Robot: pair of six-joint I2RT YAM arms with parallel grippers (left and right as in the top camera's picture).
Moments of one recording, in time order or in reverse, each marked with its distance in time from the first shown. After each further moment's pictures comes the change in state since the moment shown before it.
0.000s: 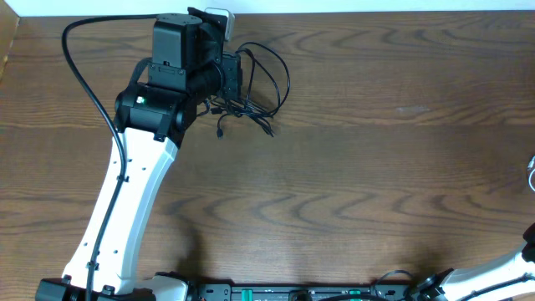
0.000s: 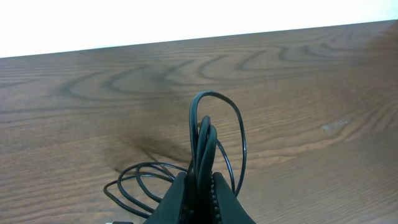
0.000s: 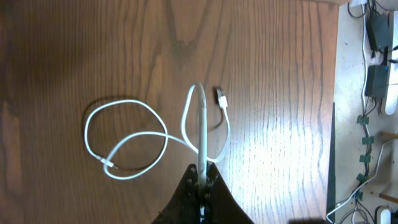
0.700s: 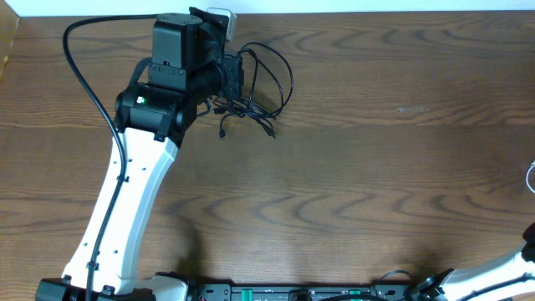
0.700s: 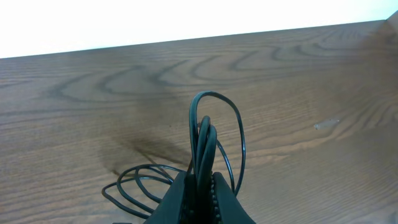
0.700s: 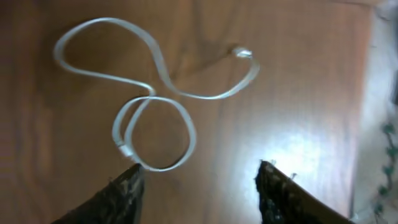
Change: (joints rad) left arm 0.000 0.000 0.000 0.004 0.027 0.000; right arm 0.009 0.001 -0.002 0.066 -0.109 -0.042
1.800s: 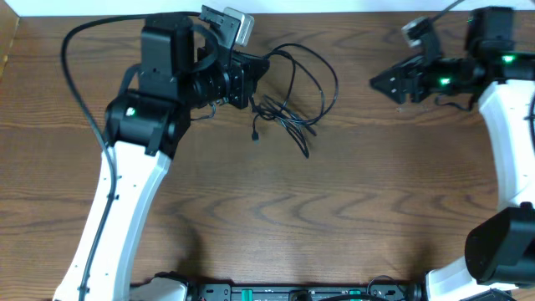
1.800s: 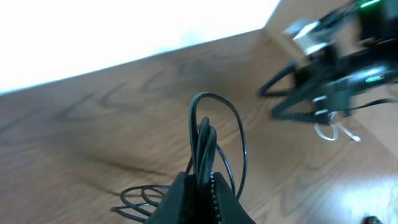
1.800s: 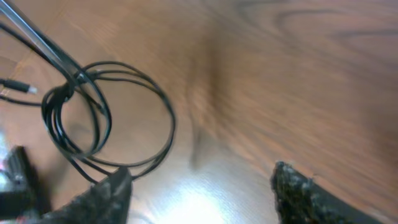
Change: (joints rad) left arm 0.000 -0.074 -0.002 0.056 0.366 0.054; right arm 0.813 -0.206 -0.316 0.273 -1.067 -0.944
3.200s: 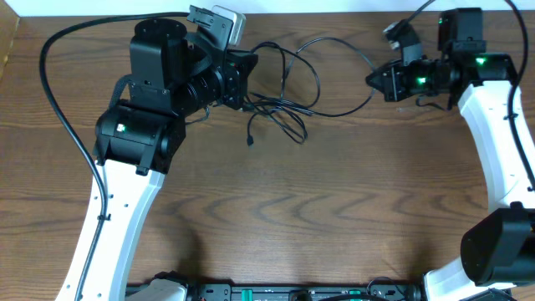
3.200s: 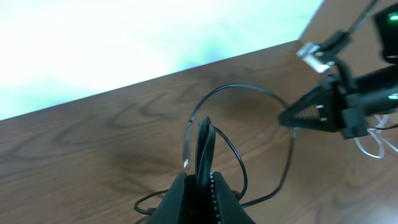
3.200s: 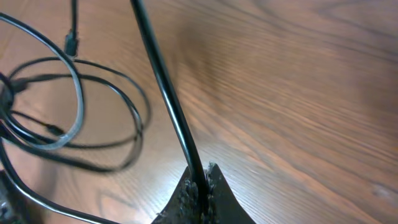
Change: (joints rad) left arm -0.018 -0.050 0.000 -0.001 -0.182 0.014; right arm 0.074 0.002 -0.013 0.054 0.176 0.190
